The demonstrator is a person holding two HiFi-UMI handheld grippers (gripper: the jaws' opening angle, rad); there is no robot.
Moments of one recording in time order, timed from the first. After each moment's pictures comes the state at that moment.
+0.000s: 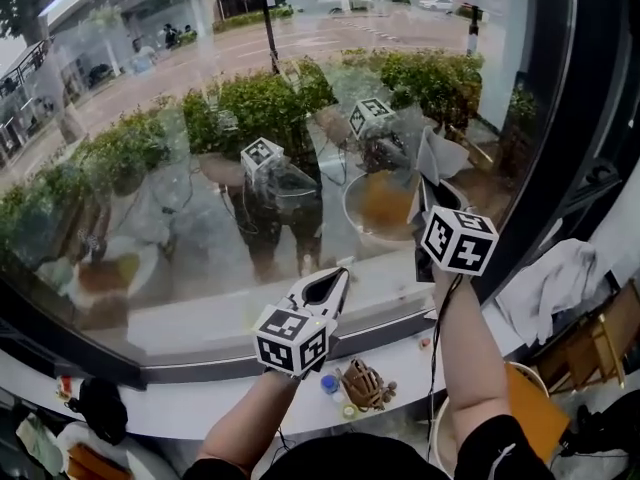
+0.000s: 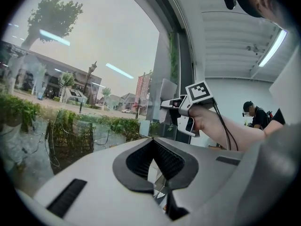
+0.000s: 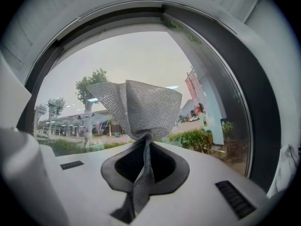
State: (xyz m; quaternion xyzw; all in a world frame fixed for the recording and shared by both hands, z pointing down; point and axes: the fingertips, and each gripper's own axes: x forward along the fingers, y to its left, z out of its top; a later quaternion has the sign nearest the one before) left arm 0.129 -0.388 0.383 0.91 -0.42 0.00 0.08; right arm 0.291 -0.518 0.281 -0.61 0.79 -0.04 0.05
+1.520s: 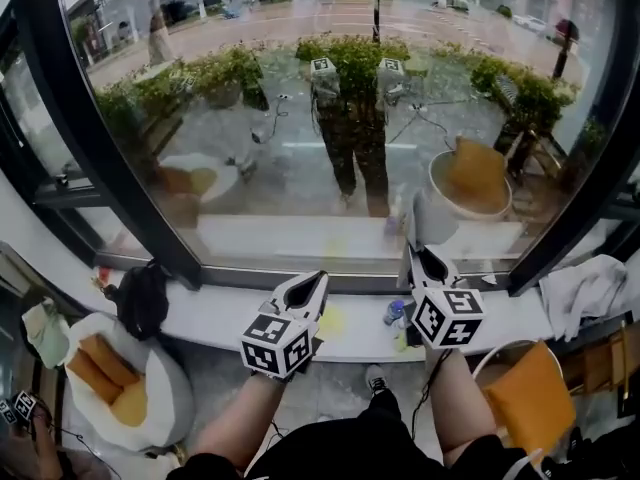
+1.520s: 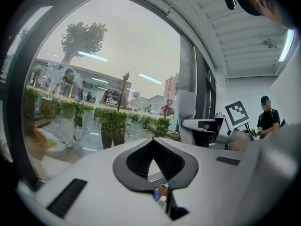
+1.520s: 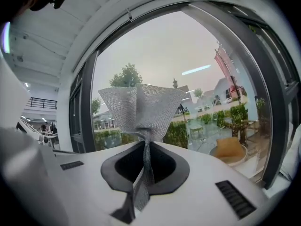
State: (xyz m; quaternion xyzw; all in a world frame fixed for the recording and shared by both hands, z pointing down) left arm -0.133 -0.069 0.438 0.81 -0.58 -0.01 0.11; right arm 0.011 -0.163 0.404 -0.43 0.90 -0.09 0.00
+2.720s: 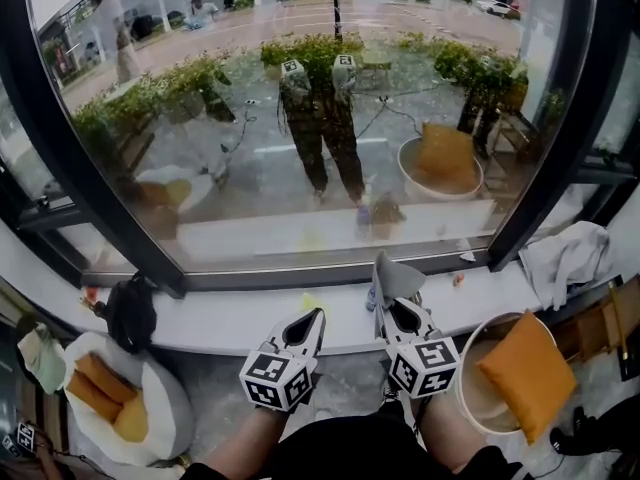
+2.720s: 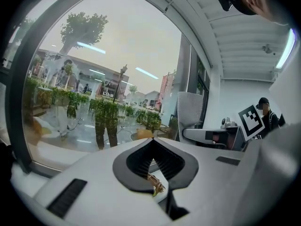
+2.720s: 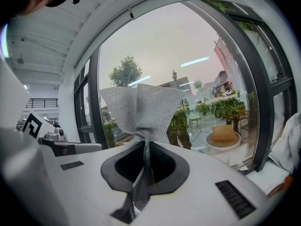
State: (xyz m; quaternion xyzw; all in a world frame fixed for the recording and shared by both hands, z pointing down) left arm -0.061 0.010 0.486 0.82 -0.55 0.00 0.15; right arm 0.056 -0.036 0.472 -0.42 0.90 -0.13 -0.05
